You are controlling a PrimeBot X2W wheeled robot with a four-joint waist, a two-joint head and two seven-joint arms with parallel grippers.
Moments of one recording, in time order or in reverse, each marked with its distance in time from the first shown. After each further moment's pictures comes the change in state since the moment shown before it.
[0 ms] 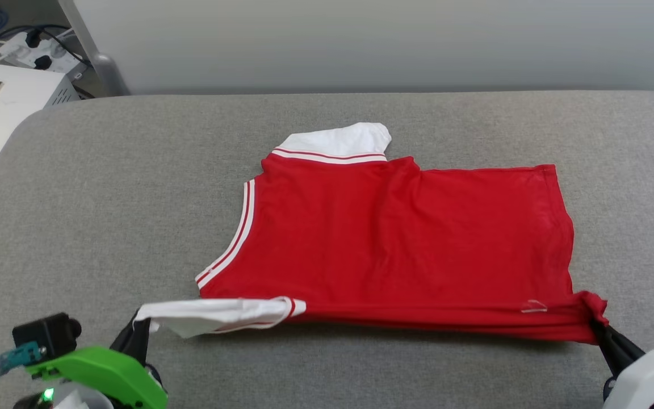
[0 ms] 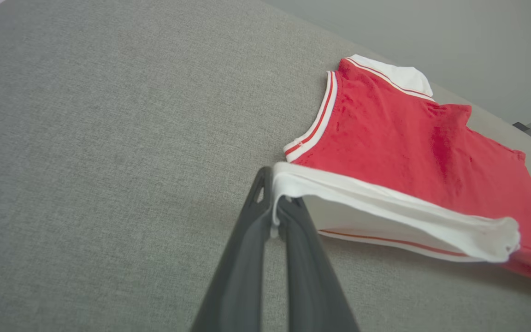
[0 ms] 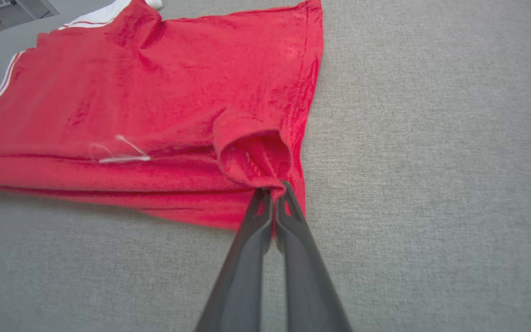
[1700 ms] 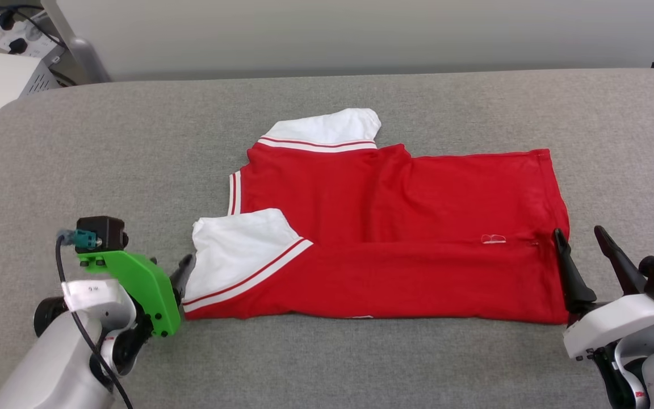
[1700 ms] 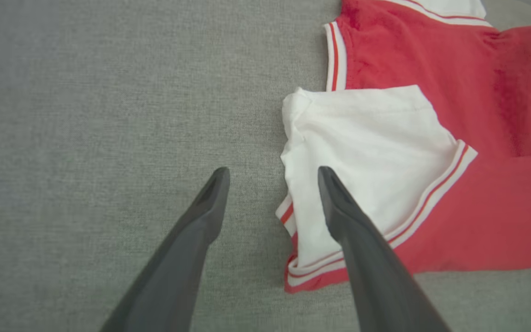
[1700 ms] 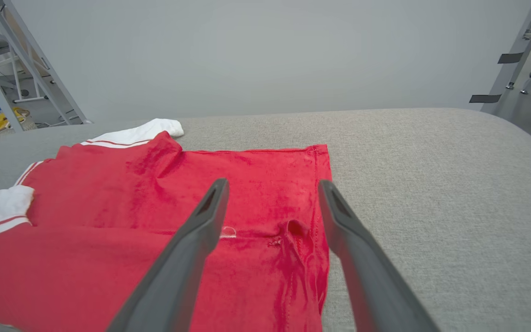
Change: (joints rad) left arm -0.513 -0.018 -0.203 0.544 0.057 -0.236 0.179; right arm -0.282 0.062 0.090 0.242 -0.114 -0.001 -0.432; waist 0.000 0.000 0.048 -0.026
